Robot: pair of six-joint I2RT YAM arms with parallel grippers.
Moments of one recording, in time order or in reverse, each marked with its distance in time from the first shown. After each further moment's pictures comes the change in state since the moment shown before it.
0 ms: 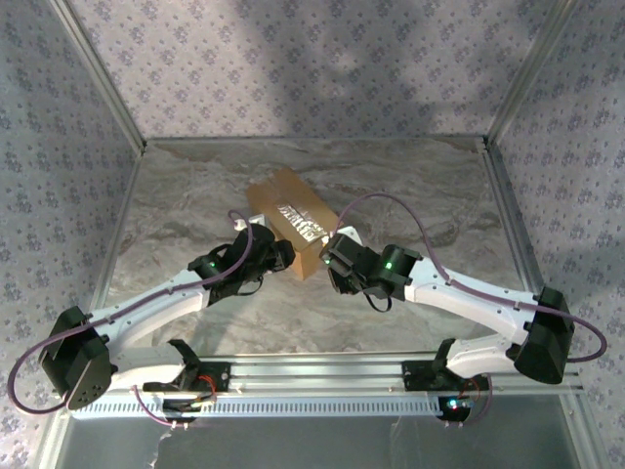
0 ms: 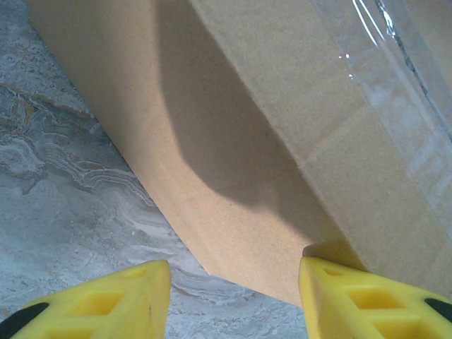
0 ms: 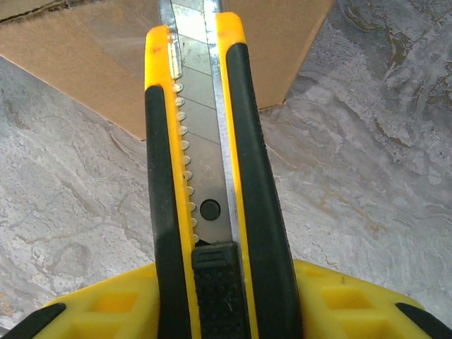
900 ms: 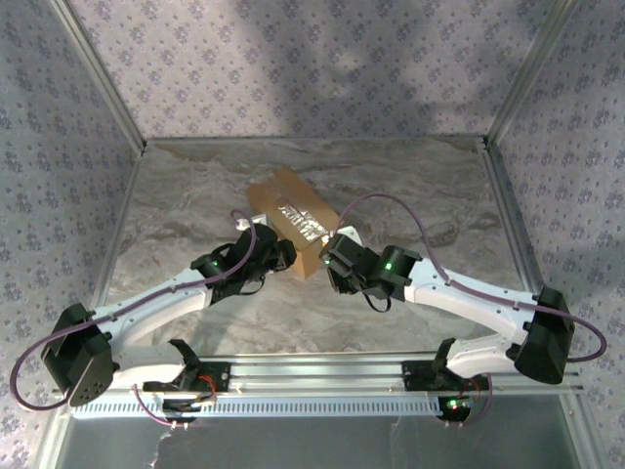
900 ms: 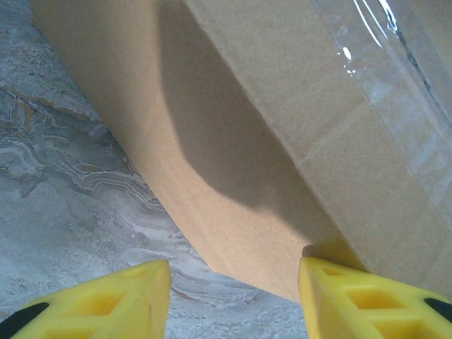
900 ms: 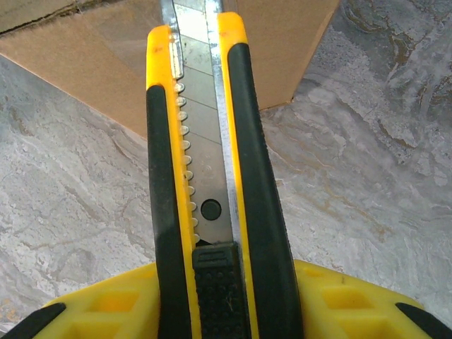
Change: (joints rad) left arm -0.012 0.019 0.012 -0.001 -0.020 -0.001; right arm 0.002 0.000 -0.010 0.022 0.000 0.014
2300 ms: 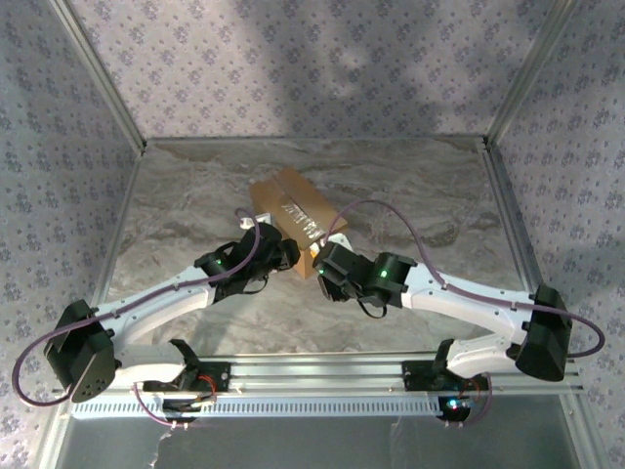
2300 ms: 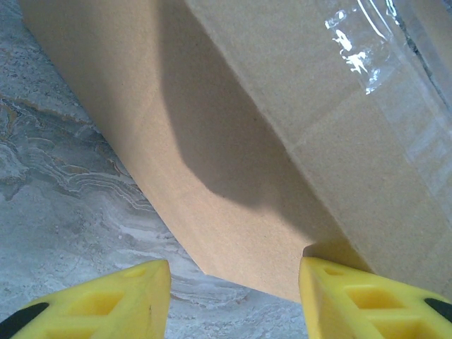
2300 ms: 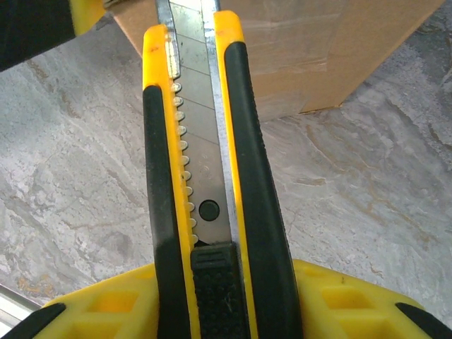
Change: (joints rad) left arm -0.018 0.023 0.027 -0.006 -0.006 0.000; right arm 0.068 0.011 -0.008 0.043 -0.026 0.003
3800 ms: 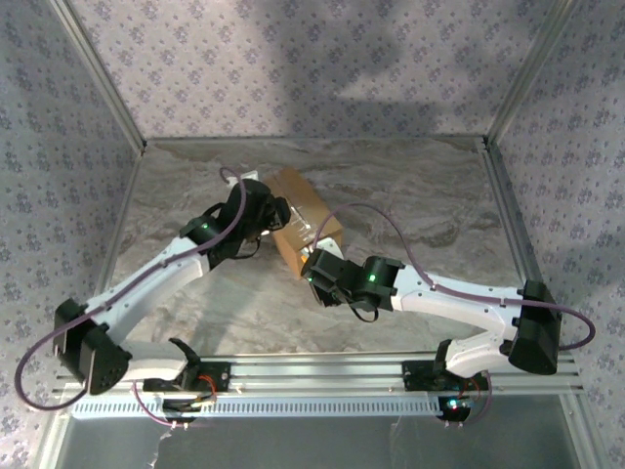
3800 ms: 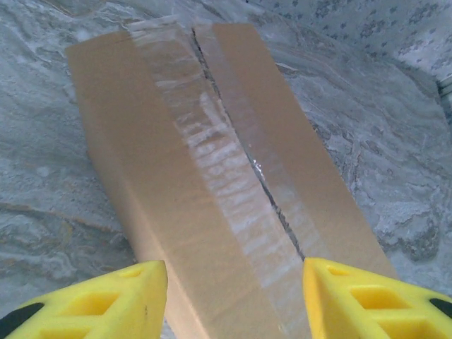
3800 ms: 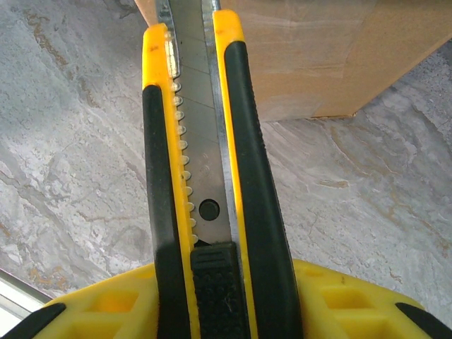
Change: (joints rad) left arm 0.144 0.090 0.341 -0.191 -0.031 0.115; right arm 0.062 0.053 0.042 -0.010 0.027 0.011
